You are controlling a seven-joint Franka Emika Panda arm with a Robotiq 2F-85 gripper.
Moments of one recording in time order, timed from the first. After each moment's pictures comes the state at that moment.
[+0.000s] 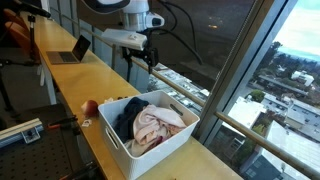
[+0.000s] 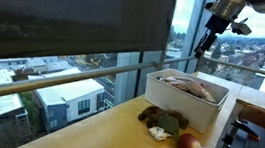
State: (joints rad) arm 0.03 -0.08 -0.02 -2.30 0.08 2.54 -0.58
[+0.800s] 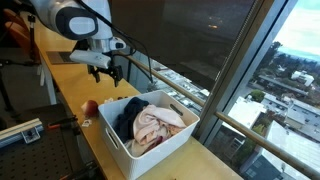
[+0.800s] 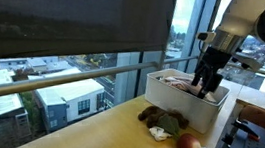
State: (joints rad) arm 0.15 -0.03 0.11 -2.52 -0.02 2.68 -0.45
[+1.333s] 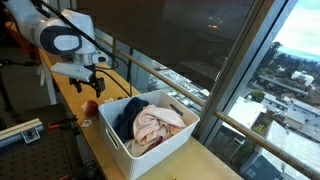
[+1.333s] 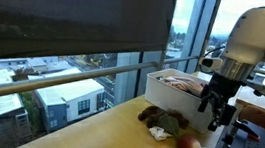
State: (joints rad) arm 0.19 0.04 0.18 -2.64 -0.02 2.78 -0.40
